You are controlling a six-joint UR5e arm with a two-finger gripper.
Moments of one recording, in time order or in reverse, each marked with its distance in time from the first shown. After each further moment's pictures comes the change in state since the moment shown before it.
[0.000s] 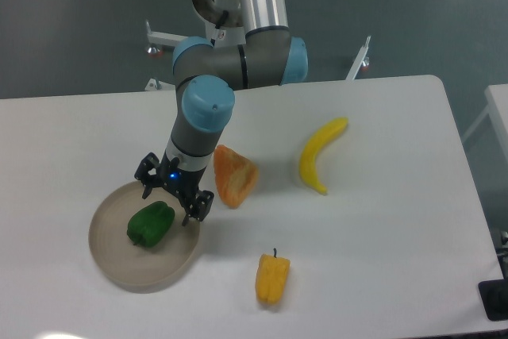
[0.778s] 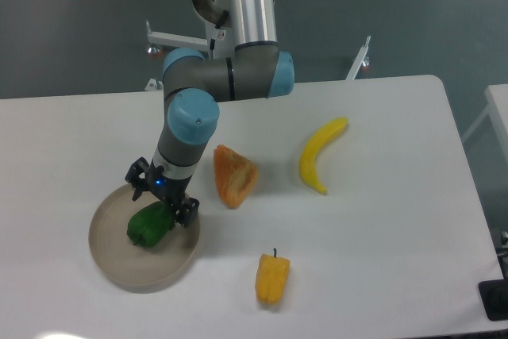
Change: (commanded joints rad) arm -0.038 -0.029 -0.014 0.023 0.012 0.035
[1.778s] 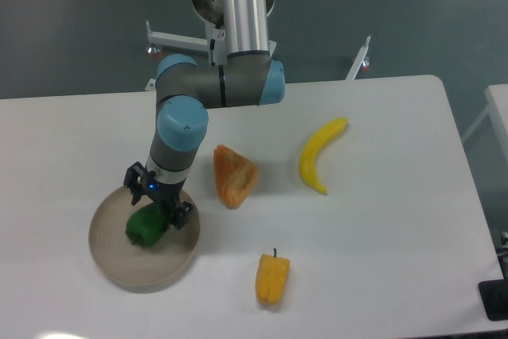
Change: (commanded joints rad) arm -0.017 -0.018 -0.003 0.023 0.026 -0.003
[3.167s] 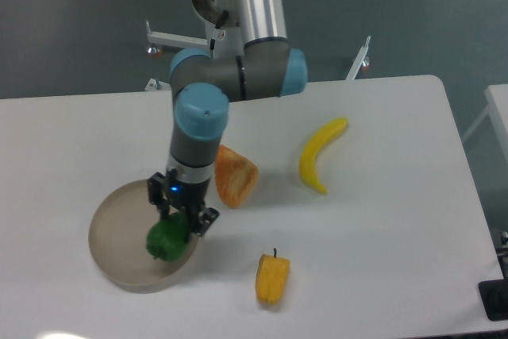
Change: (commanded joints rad) arm 0.135 0.018 0.159 -0.014 0.083 0.031
